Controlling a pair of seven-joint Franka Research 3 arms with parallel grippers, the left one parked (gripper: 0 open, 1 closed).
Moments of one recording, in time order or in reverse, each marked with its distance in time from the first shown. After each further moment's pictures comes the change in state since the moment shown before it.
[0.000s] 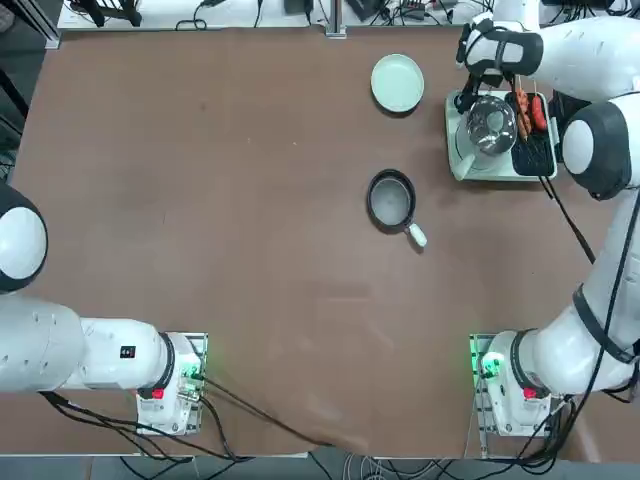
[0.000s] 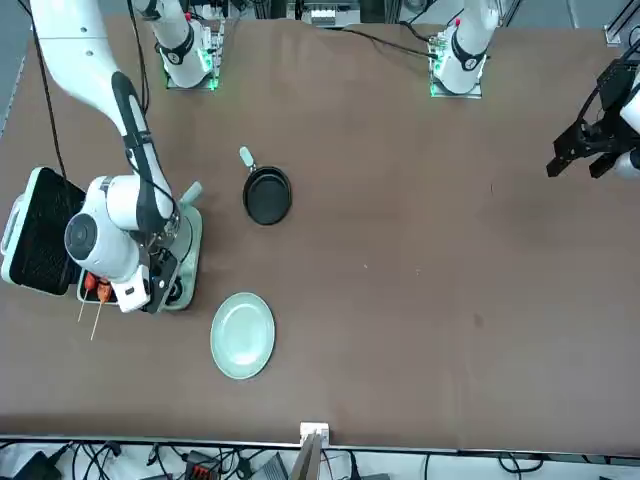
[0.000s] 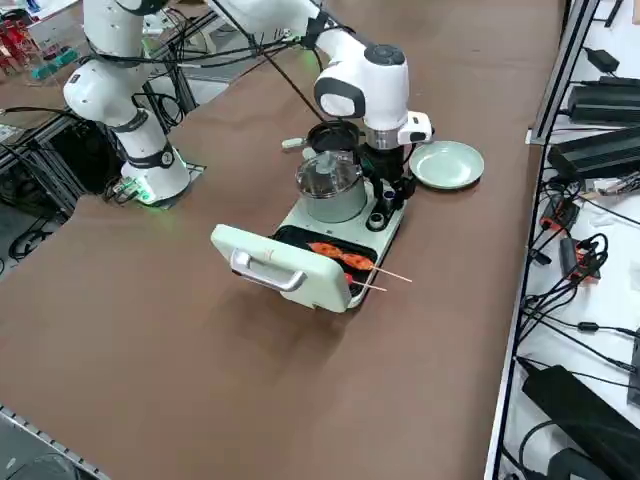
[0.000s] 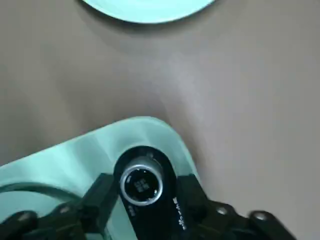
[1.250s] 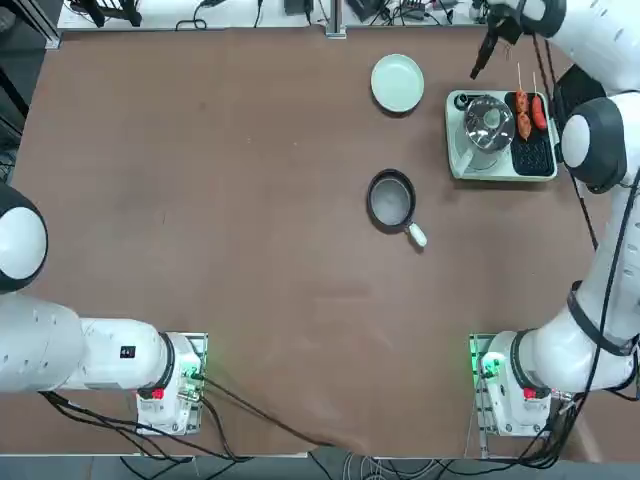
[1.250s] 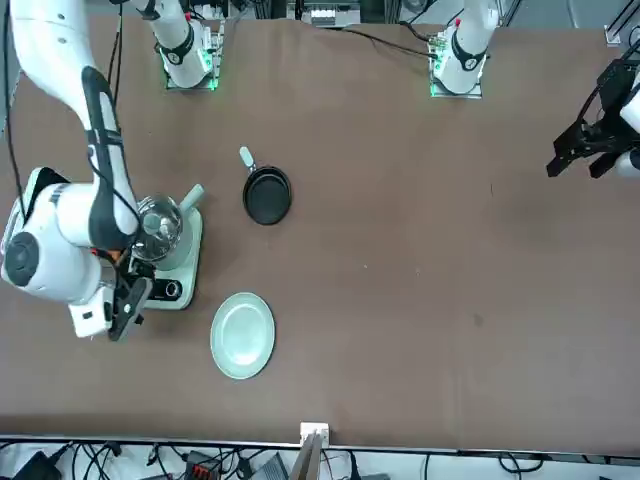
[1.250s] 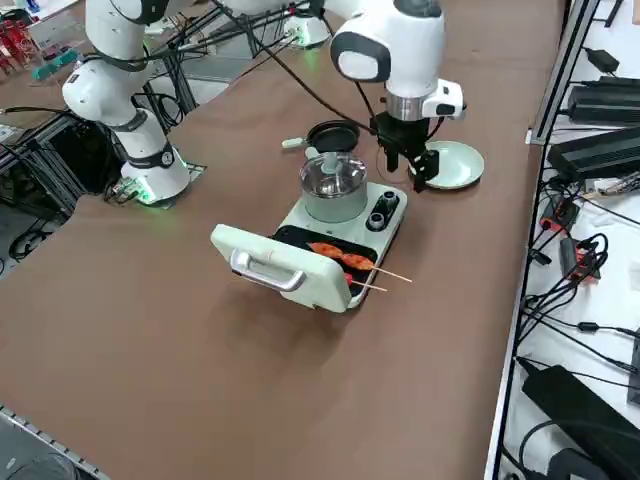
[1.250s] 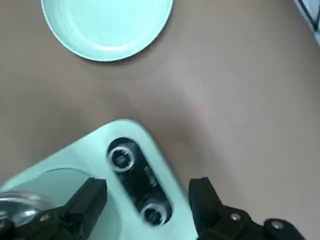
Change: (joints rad) arm -0.045 0.030 -0.016 0.357 0.016 -0.393 0.161
